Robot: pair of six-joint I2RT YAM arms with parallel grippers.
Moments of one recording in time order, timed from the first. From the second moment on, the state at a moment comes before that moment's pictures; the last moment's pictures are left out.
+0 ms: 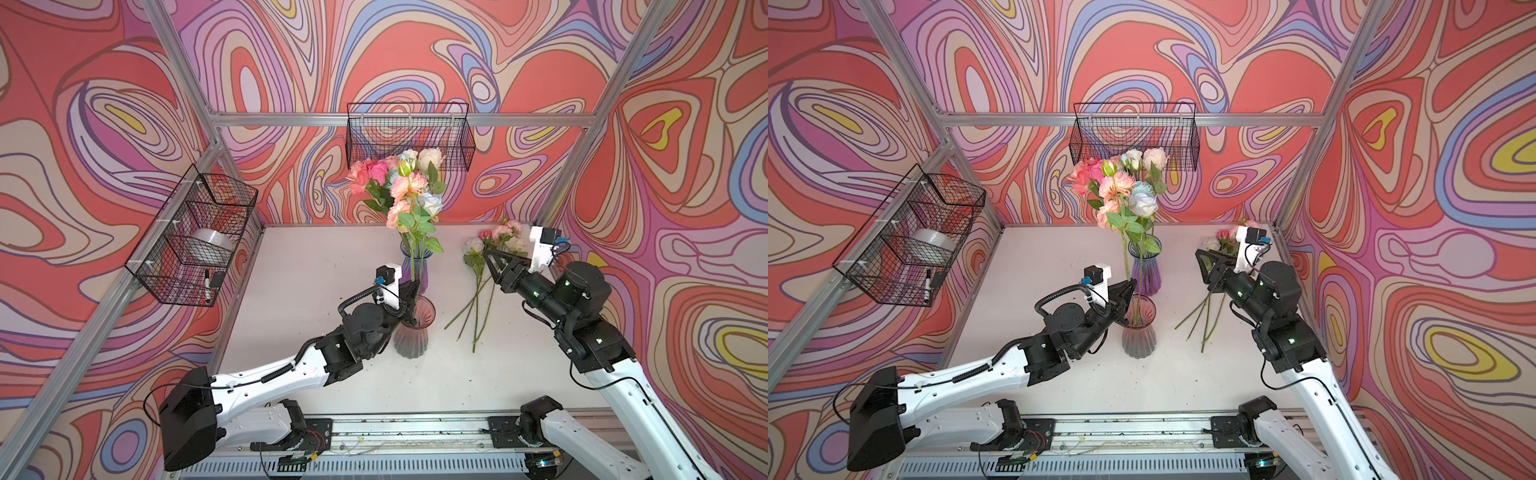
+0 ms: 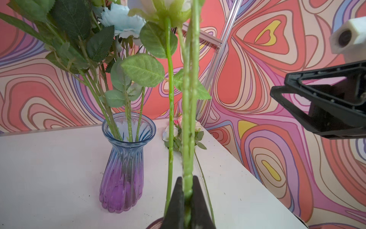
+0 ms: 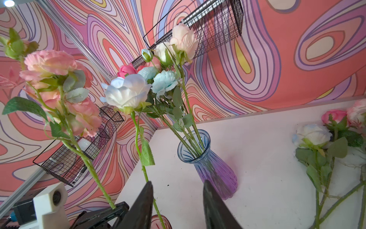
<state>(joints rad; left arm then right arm) -1.03 1.17 0.75 0.45 -0.40 -0.34 0.30 0.82 1.00 -0.26 -0.23 0.55</state>
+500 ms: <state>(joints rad) -1.03 1.11 0.67 0.34 -0.38 -0.39 0.30 0.85 0.98 -0.24 -0.22 0.55</state>
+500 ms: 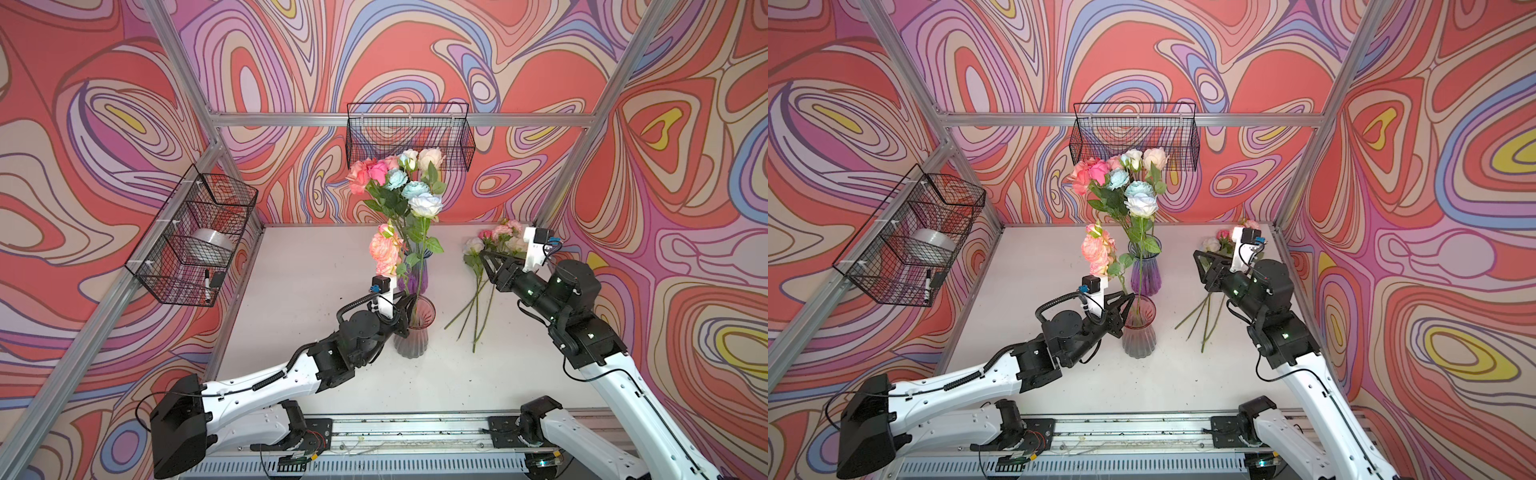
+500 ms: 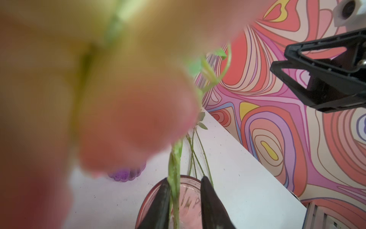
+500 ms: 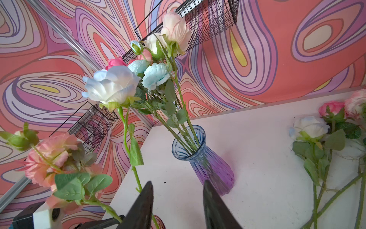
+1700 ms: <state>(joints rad) -1.03 0.79 0.76 -0.26 -0.36 -0.38 0.30 1.12 1.09 -0.43 -0.06 0.57</state>
